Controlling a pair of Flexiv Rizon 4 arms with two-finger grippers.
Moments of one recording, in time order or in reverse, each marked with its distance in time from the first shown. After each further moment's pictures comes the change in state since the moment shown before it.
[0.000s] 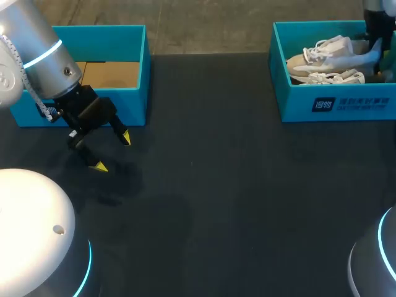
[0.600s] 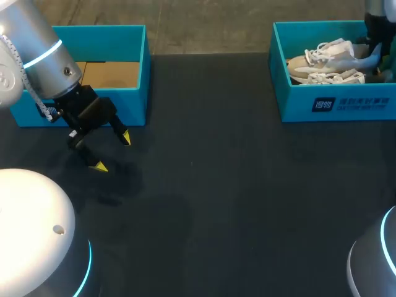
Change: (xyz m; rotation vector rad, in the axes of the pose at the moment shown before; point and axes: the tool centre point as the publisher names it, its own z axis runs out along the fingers) left arm 0.000 0.000 0.000 0.000 0.000 0.000; right arm 0.002 0.004 0.021 0.007 0.047 -0.025
